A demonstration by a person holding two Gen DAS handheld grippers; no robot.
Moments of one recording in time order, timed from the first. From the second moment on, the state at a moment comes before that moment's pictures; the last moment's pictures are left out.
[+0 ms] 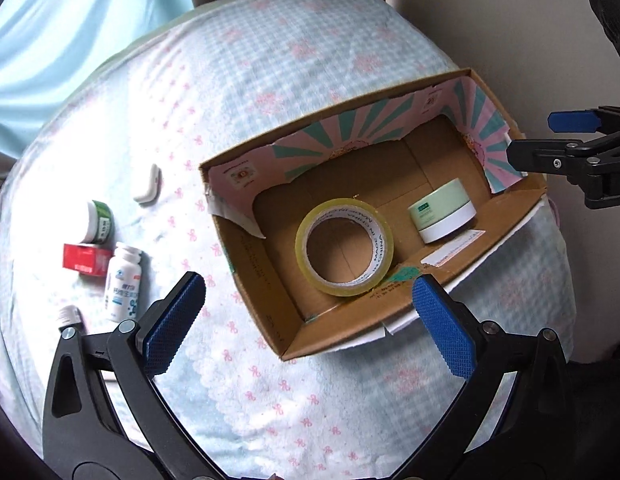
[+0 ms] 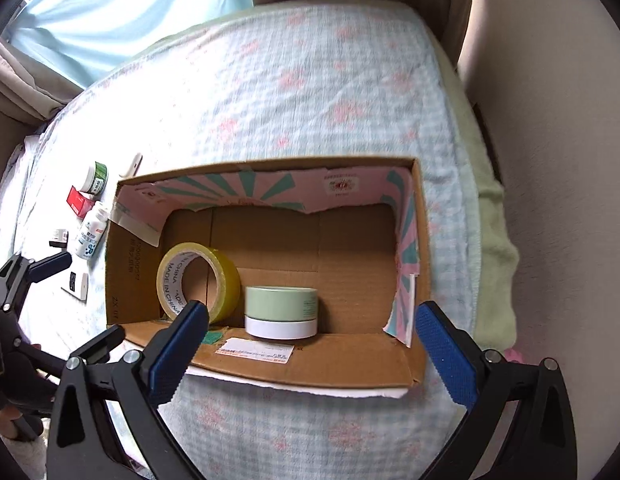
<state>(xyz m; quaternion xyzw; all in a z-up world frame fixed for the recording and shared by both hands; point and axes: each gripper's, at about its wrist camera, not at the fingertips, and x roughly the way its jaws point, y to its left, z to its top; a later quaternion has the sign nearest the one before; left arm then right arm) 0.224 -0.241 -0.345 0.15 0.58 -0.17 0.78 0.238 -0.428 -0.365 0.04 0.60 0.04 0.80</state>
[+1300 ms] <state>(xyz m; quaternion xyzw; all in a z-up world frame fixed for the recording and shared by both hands) 0.168 0.157 -0.222 0.02 0.52 -0.02 0.86 0.183 -0.111 -0.243 0.10 0.53 0.09 0.83</state>
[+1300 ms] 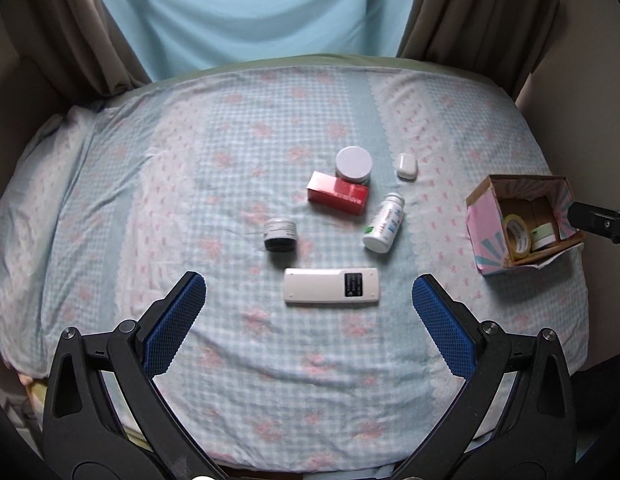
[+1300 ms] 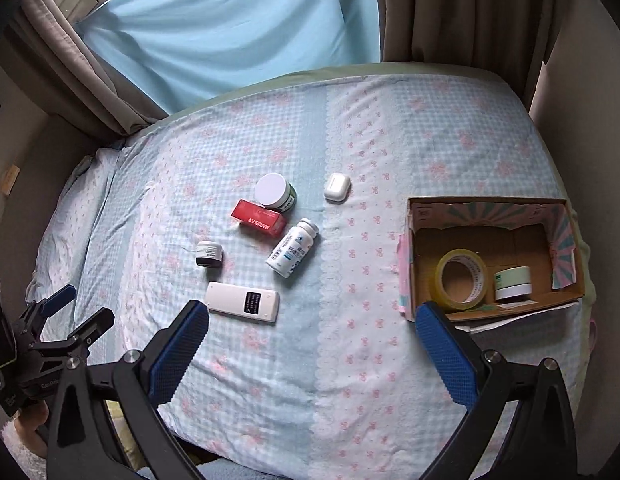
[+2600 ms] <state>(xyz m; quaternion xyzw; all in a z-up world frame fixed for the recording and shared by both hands) 0.324 0.215 -0.509 -0.11 0.63 0.07 0.77 0.476 0.032 -0.501 0.11 0.70 0.01 0.70</state>
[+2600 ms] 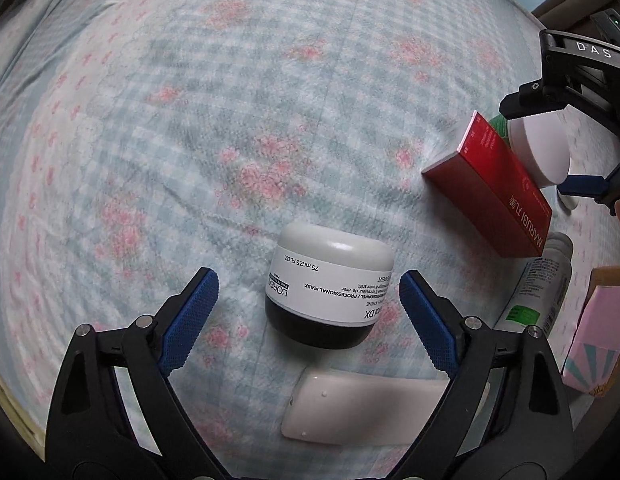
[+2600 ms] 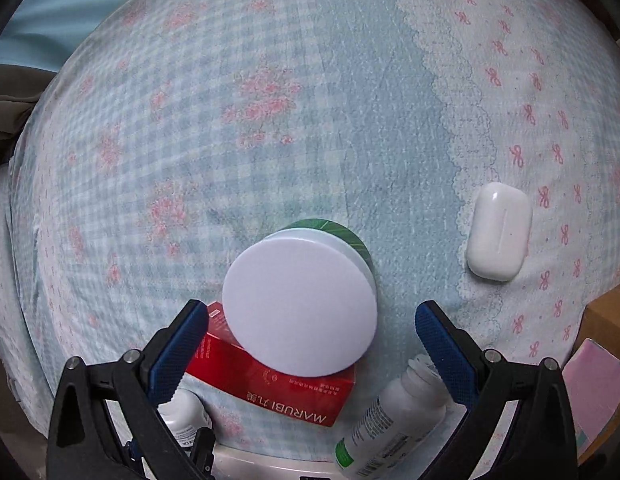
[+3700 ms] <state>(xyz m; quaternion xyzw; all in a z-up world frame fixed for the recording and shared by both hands) 0.327 0.206 -0.455 -0.09 0.59 0.03 0.80 0.454 0.010 -0.443 0.13 0.67 0.00 0.73</state>
